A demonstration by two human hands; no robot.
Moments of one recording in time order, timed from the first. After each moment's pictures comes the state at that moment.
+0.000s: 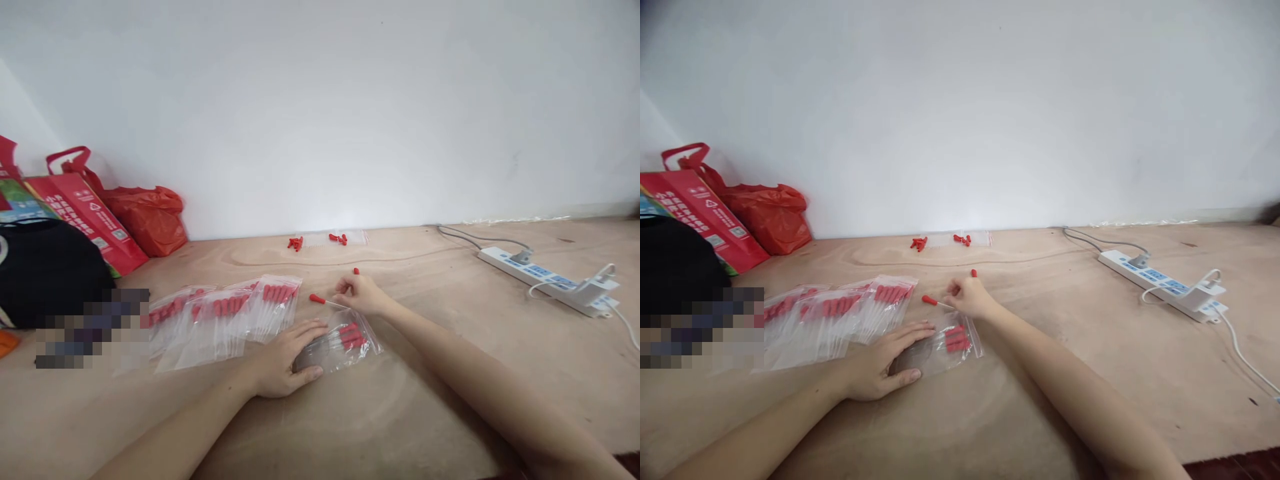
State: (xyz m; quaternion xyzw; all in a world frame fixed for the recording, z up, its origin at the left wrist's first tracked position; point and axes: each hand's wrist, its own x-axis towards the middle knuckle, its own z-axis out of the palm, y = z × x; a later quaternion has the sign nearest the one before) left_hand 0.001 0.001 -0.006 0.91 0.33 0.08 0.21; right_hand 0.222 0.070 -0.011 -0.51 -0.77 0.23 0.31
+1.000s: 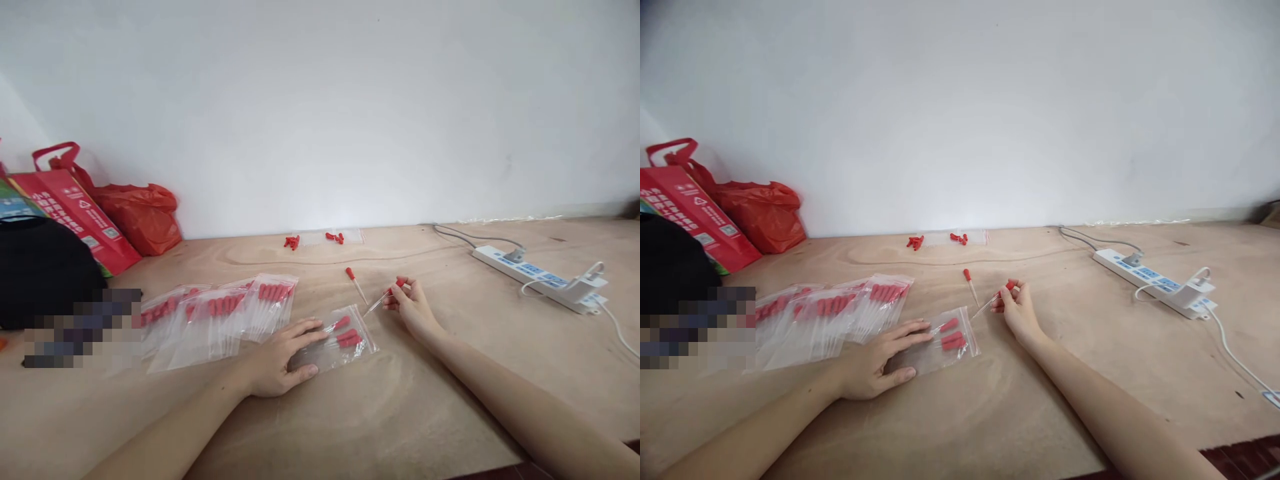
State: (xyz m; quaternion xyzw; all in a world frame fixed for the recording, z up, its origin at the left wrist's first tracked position) left_hand 0.002 0.002 -0.002 0.91 0.33 0.05 0.23; right_hand 0.277 0.027 -0.040 -0.48 -0.39 0.43 0.66
